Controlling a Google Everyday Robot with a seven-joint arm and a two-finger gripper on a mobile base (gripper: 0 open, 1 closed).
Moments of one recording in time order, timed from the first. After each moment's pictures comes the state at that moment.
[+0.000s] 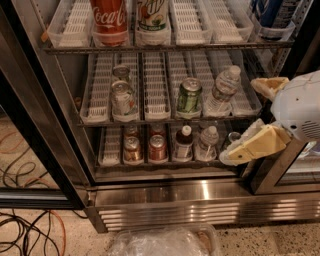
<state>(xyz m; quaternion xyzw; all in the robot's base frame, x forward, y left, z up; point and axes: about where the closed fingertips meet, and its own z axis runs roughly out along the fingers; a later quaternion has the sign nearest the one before) 0.434 -0.154 0.949 -0.50 0.76 0.09 0.40</state>
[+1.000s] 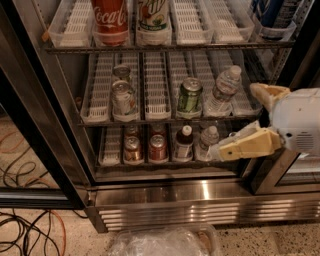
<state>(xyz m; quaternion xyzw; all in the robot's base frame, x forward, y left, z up) 0.440 -0.141 0.945 -0.43 0.74 0.17 0.48</state>
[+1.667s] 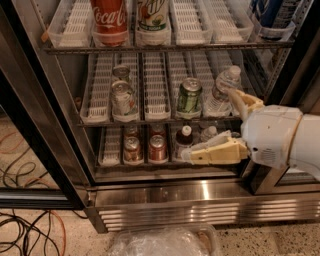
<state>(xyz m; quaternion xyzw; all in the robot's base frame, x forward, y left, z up) 0.443 -0.099 0.935 -0.40 0.70 0.20 0.55</state>
